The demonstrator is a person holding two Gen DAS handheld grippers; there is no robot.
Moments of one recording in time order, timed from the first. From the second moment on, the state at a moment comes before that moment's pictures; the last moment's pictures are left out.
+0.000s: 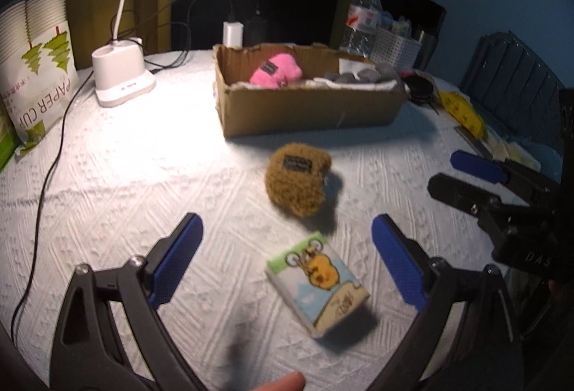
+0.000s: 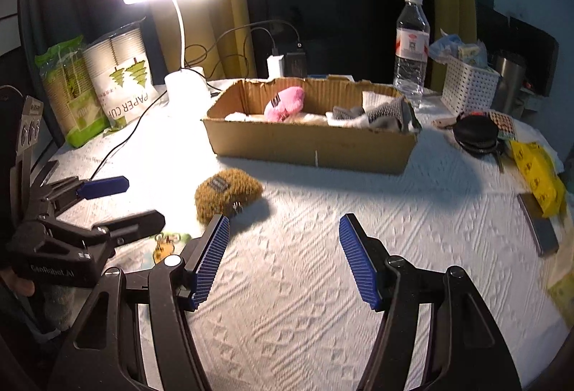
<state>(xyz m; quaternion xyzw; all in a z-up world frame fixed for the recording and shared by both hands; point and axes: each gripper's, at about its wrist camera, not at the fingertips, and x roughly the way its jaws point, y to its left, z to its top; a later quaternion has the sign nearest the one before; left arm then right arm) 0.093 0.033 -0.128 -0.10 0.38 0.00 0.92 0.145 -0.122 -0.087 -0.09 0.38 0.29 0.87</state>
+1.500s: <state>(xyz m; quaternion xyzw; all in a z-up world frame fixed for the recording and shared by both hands) 0.079 0.125 -0.145 -0.11 0.35 0.05 0.93 0.184 -0.026 -0.136 -0.14 0.43 0.33 0.83</state>
